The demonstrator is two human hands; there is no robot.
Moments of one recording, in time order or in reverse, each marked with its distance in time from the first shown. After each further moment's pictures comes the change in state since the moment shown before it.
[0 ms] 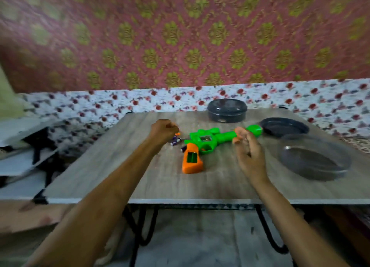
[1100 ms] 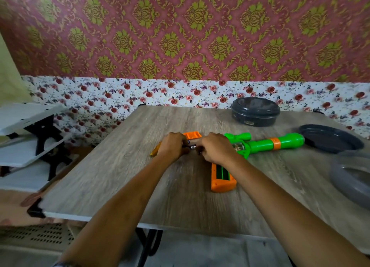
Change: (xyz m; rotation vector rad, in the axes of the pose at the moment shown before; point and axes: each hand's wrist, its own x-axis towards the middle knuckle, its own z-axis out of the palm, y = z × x) left_hand 0.071 -0.097 0.009 0.590 -0.110 0.172; right_hand 0.067 -0.022 0.156 -1.023 -0.771 -0.324
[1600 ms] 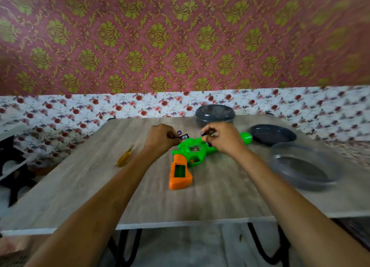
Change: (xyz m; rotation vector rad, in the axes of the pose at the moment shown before) left_hand -0.022 0.094 -0.045 -0.262 0.096 0.103; right_hand -0.075 0.088 -0.048 0.587 0.316 0.284
